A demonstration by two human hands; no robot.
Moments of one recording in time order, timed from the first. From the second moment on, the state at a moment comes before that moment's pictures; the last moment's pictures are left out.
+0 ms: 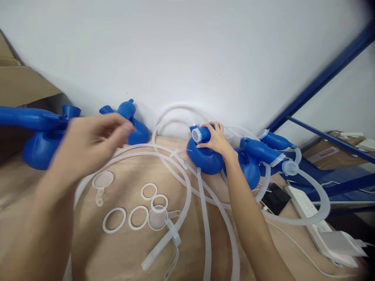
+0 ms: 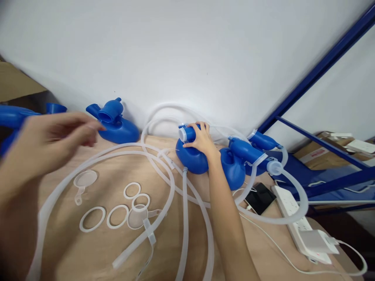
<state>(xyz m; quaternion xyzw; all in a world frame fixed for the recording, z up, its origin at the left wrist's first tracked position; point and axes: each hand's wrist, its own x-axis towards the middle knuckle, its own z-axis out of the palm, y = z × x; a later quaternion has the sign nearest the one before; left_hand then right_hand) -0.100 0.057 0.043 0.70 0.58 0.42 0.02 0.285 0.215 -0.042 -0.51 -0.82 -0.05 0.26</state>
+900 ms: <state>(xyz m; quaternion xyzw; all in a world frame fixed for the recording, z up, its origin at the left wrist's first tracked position) 0.100 0.328 -0.051 0.93 0.29 0.13 -0.16 0.284 0.196 -0.077 -0.48 -0.75 0.04 0.45</state>
